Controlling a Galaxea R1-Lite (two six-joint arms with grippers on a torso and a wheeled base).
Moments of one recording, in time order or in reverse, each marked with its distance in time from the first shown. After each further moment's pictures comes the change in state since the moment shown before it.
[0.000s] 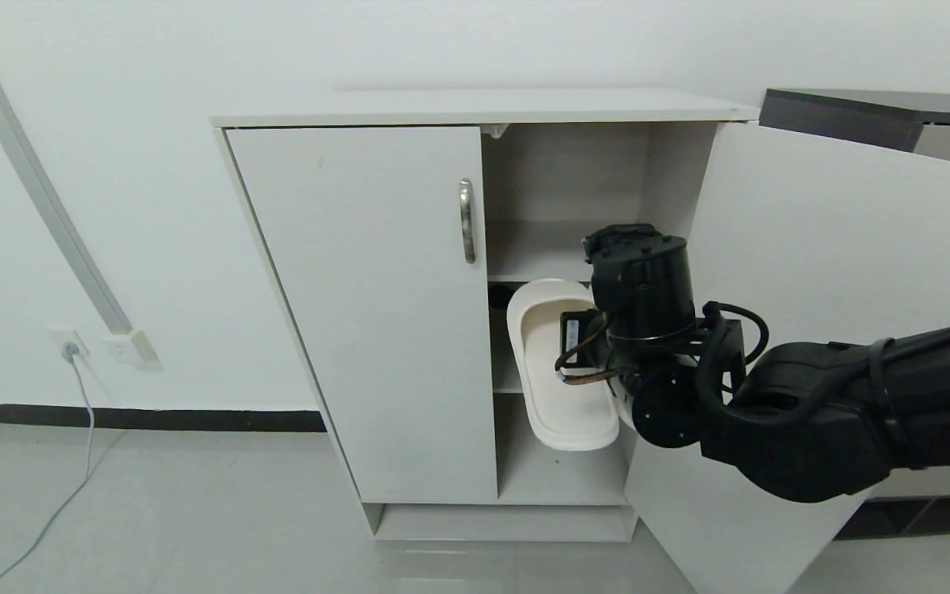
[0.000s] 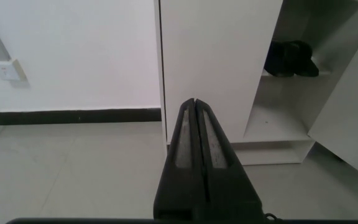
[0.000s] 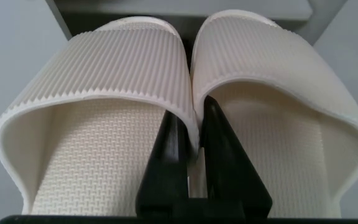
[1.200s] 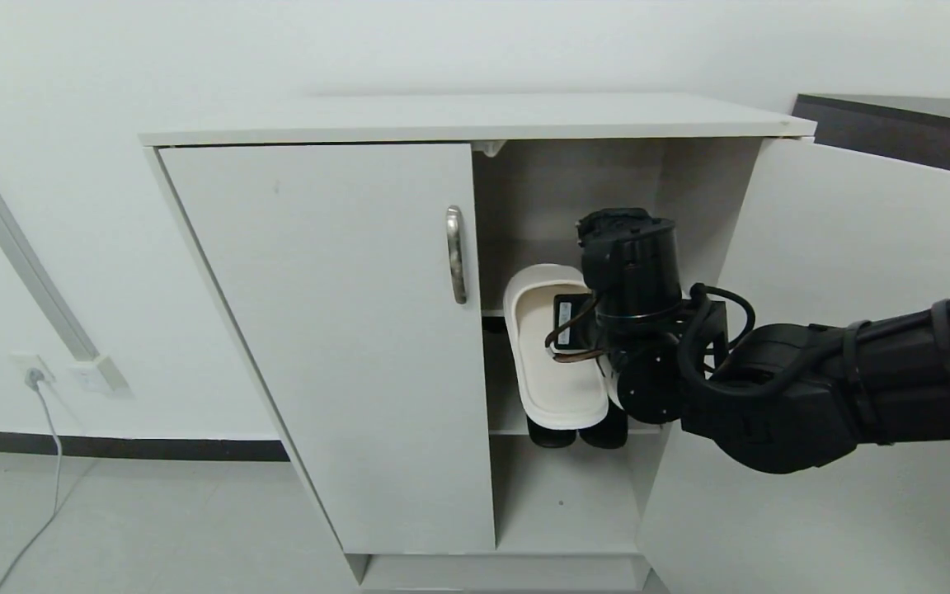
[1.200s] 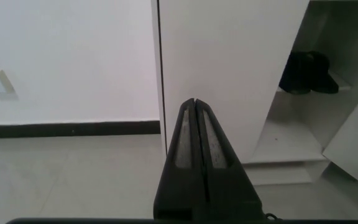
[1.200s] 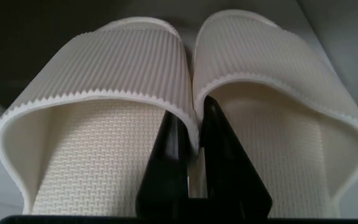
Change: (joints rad) left arm -0.001 0.000 0.000 -0.001 0.000 0.000; right arm -0.026 0.036 -0.084 0.016 -0.001 -0.012
